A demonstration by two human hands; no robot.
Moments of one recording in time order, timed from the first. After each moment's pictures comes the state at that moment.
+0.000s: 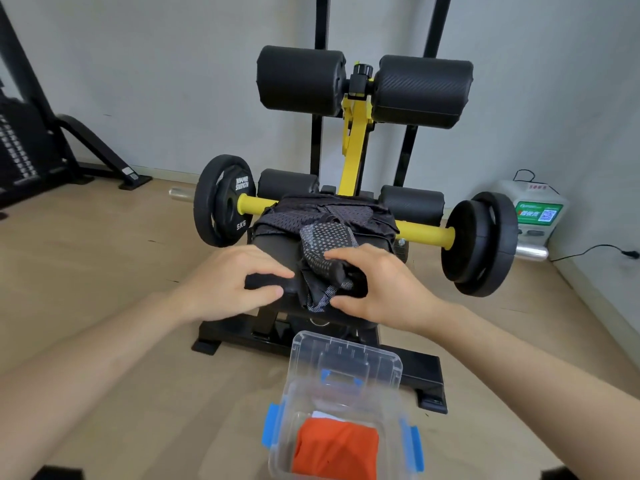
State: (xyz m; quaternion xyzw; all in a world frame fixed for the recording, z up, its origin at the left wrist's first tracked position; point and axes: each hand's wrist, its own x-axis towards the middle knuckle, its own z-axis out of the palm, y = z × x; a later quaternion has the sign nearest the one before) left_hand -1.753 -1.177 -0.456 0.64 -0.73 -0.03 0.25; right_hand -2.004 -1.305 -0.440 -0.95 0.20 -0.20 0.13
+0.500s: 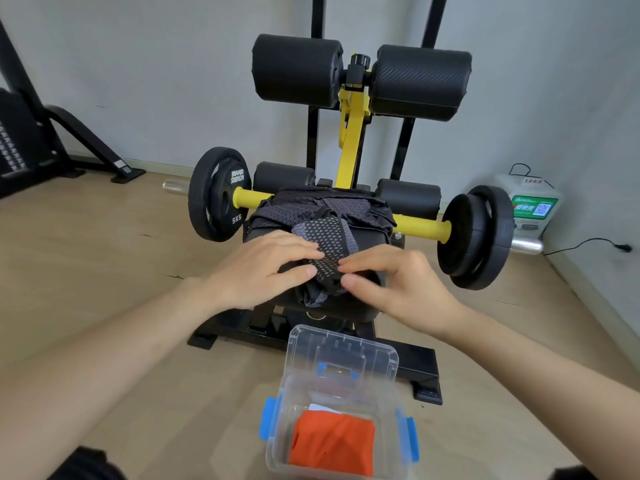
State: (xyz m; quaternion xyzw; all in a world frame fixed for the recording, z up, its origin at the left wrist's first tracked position) left_hand -1.783 -1.206 -0.453 0.64 -0.74 -0.04 0.20; right_hand -2.026 -1.295 -0.438 -0.90 0.18 -0.31 0.26
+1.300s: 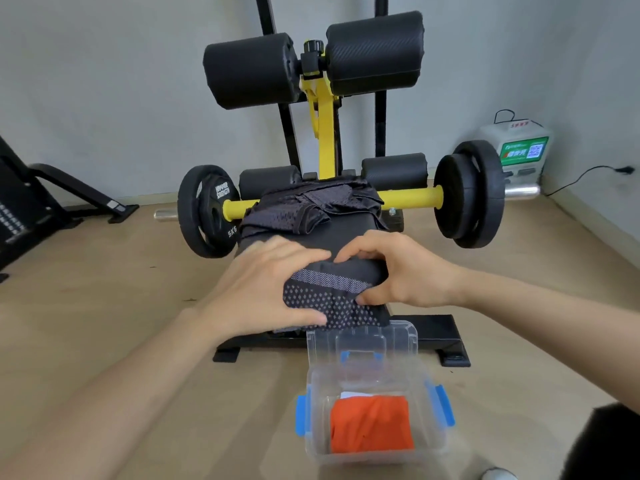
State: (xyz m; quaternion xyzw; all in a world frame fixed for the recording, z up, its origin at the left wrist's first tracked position) left_hand -1.814 -1.189 -0.436 0.61 -0.78 0.07 0.13; right_hand -2.042 -1.303 -0.443 -0.89 0.22 -0.20 0.34
